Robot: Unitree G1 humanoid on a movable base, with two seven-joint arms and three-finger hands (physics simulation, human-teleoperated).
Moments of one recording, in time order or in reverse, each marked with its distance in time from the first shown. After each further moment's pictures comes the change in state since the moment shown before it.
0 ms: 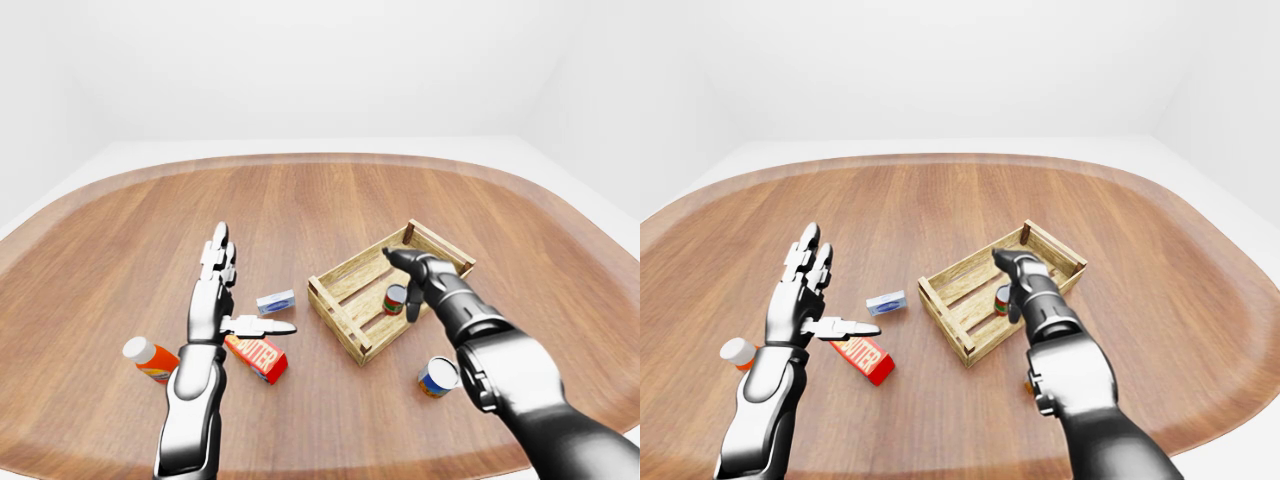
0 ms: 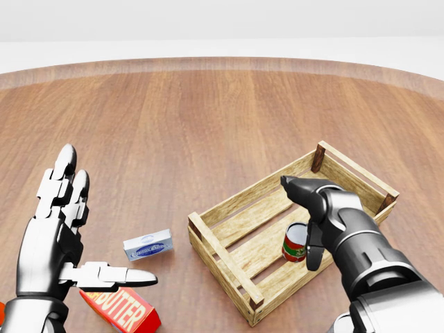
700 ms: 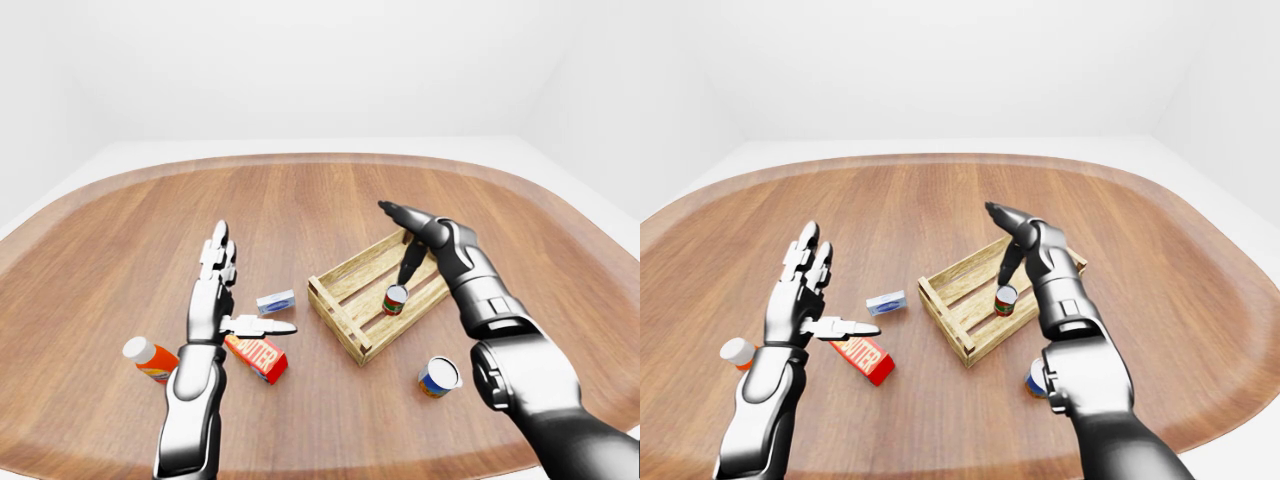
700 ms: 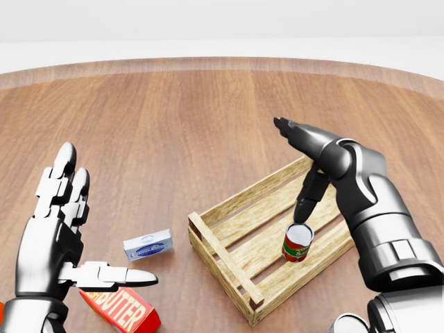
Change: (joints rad) left arm 0.002 -0.001 -0.002 -0.013 -0.008 0.000 -0.003; right arm 0.014 -0.067 -0.072 -0.371 0.231 -0.014 0.171
